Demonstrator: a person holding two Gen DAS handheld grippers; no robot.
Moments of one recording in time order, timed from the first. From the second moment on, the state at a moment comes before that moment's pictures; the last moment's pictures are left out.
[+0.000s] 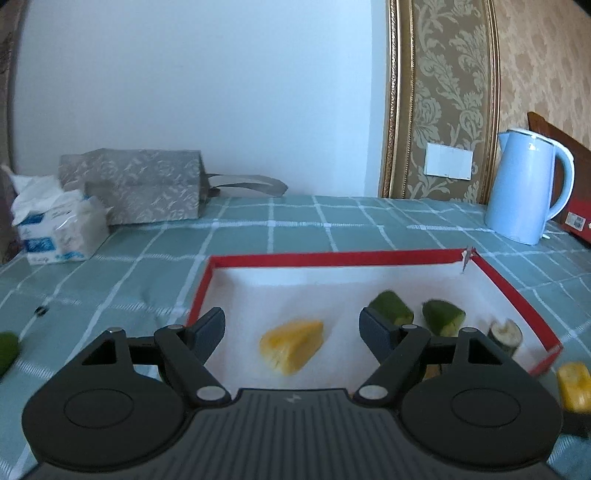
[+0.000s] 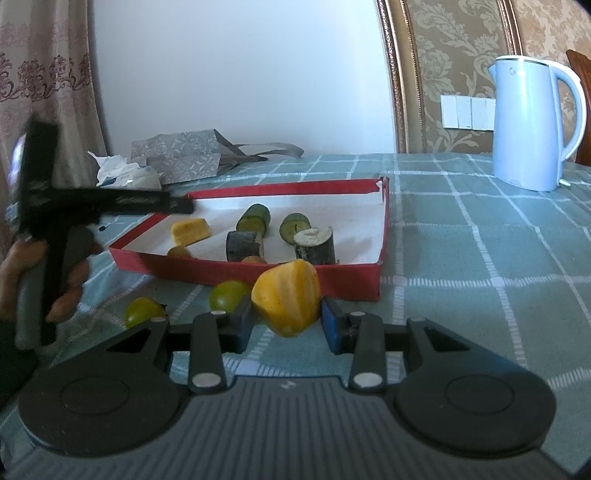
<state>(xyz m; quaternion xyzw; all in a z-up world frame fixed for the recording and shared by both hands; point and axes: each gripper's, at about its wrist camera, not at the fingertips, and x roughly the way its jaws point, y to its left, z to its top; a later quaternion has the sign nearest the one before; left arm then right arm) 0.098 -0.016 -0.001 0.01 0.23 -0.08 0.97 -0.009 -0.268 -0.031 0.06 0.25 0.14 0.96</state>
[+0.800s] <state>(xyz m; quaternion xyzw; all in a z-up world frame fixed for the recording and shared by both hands) 0.034 0.032 -0.018 -0.03 0.26 -0.07 0.96 -0.008 -0.267 -0.022 0.05 0.24 0.12 0.96</state>
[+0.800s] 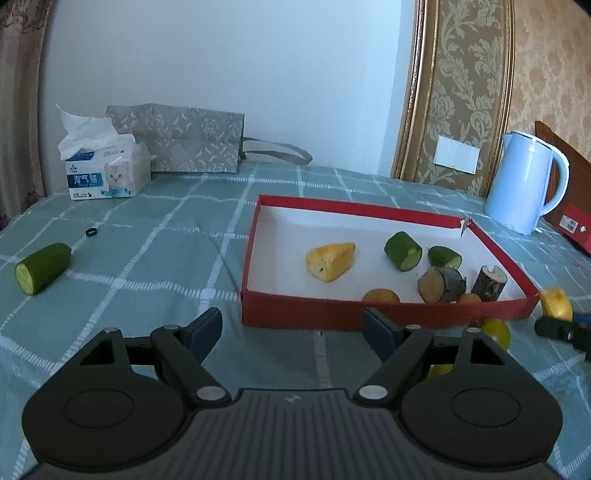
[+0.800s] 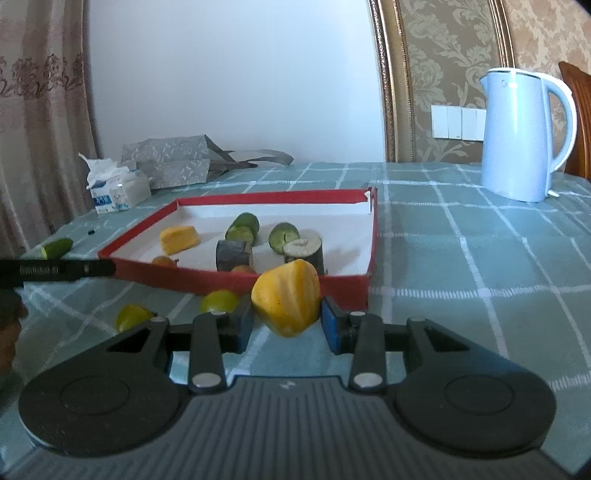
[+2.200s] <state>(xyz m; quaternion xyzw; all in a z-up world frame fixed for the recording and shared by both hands) 0.040 0.027 -0.026 -0.03 0.29 -0.07 0.95 0.021 -0.267 0.002 0.05 0.18 0.01 0.98</state>
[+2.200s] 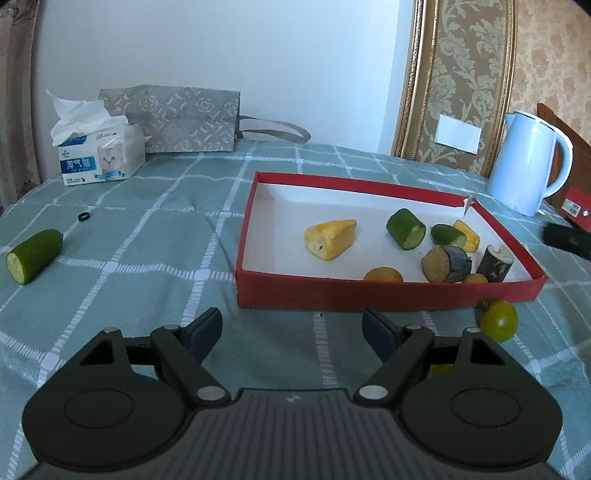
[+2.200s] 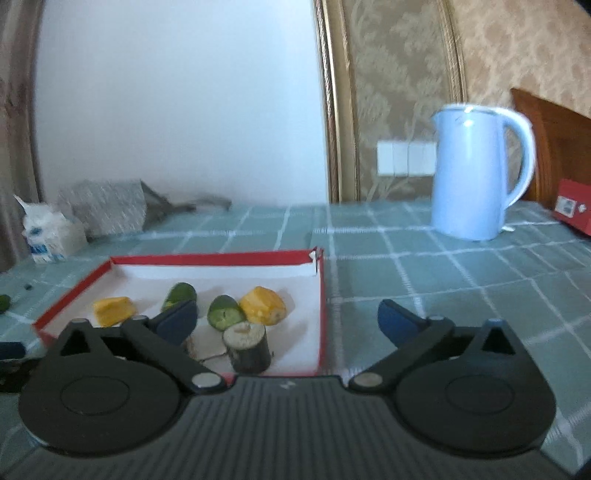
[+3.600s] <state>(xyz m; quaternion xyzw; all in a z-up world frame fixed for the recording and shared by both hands) 0.012 -0.043 -0.027 0.03 0.29 -0.15 0.95 0.007 -0.283 -0.043 0.07 0.32 0.00 0.95</state>
